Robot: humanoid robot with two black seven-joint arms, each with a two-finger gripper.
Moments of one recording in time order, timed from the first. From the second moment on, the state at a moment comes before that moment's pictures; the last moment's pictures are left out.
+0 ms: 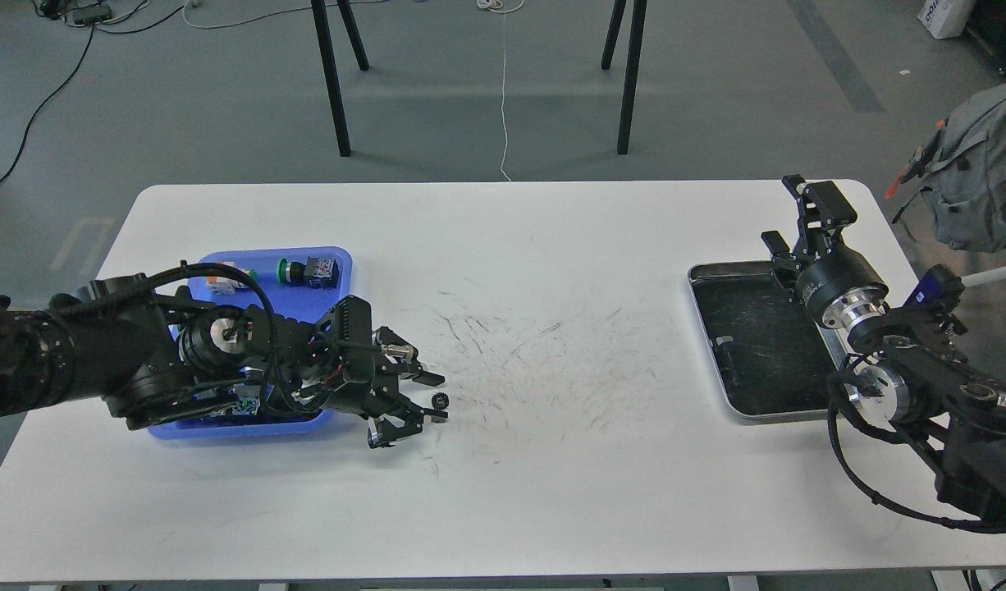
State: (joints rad) left arm -1.18 0.30 0.61 -0.90 1.85 0.33 -0.49; right arm 0.62 -0.42 0.54 0.75 -0.40 0.04 0.49
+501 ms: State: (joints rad) left arm -1.18 0.30 0.61 -0.92 1.86 0.35 -0.49; right arm 0.62 -0.42 0.52 0.75 -0.40 0.03 0.49
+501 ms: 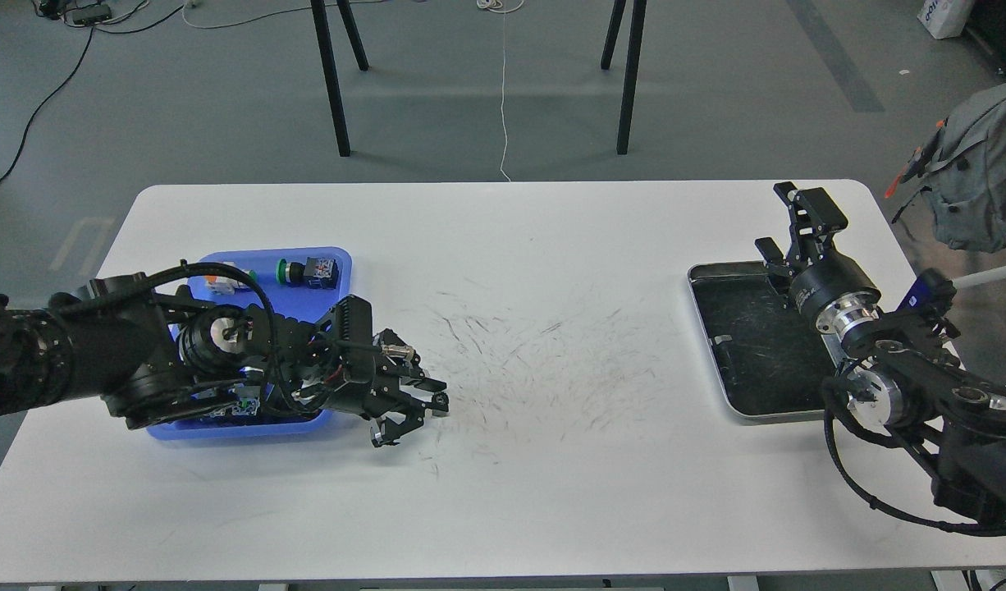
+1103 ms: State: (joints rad) left arm -1.19 0.31 0.60 -0.91 1.84 0.36 -0.49; right arm 0.63 -0.41 0.52 0.75 -0.40 0.02 0.49
